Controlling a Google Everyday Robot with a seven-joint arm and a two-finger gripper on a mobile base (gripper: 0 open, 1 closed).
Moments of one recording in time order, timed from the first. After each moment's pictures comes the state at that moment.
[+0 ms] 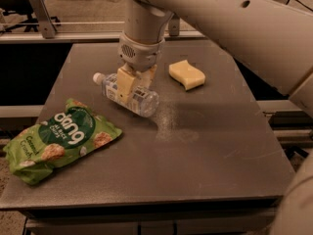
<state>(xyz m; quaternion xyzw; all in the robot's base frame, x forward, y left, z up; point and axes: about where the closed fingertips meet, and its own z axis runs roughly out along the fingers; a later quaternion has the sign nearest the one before) 0.544 0.048 0.881 -0.45 0.89 0.09 0.05</state>
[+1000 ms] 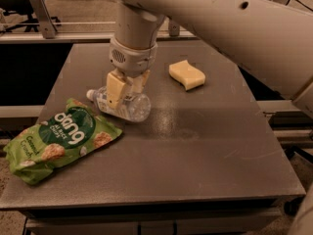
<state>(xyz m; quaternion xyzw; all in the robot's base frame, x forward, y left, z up) 0.525 0.063 0.881 -0.44 0.89 0.10 0.05</state>
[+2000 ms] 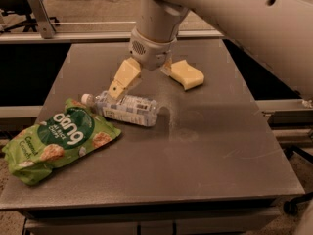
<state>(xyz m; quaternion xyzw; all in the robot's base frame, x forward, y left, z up) 0.544 0.029 0.888 -0.41 0.90 0.11 0.07</state>
